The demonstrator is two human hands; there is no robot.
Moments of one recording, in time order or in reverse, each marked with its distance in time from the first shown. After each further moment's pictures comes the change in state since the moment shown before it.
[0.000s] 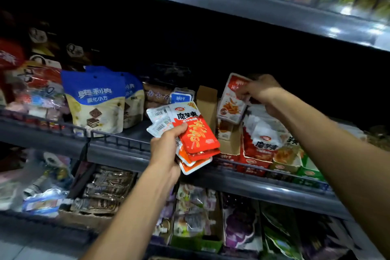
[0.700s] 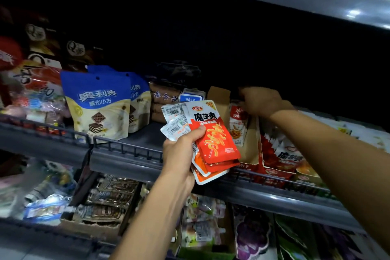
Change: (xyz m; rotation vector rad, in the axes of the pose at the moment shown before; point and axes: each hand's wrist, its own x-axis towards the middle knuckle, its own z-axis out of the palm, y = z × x) left_hand 0.021 0.000 0.000 0.023 -0.053 -0.006; right_hand 0.047 0.026 0.051 -1.016 -0.112 -0.309
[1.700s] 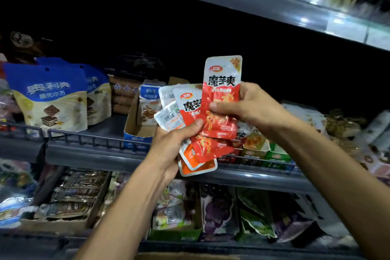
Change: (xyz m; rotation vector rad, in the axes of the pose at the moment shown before) left_hand -0.046 -0.031 0.039 0.115 -0.361 0.061; right_hand -0.146 0.029 -0.079 1.284 -0.169 0.117
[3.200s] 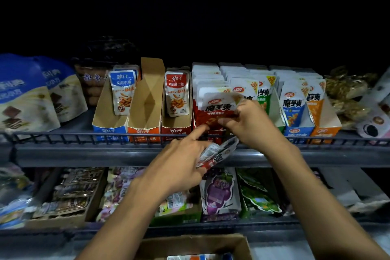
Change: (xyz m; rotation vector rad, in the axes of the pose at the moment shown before) left_hand -0.002 -0.059 0.020 1.807 -0.494 0.118; right_hand -0.015 0.124 -0.028 -0.522 0.217 -0.009
